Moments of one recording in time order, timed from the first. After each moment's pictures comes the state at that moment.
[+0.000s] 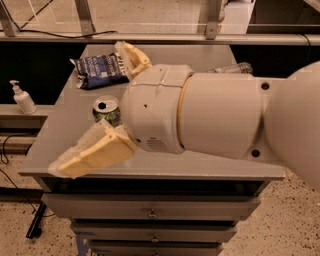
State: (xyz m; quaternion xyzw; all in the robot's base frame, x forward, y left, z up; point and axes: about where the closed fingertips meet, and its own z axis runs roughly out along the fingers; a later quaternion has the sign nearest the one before) arm 0.372 0.092 1.039 -0.58 -0.52 -0.58 0.24
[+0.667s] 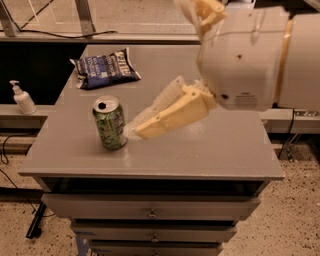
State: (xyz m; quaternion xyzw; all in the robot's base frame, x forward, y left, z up) arm 0.392 0.006 1.086 -0.55 -0.55 -0.61 0.17
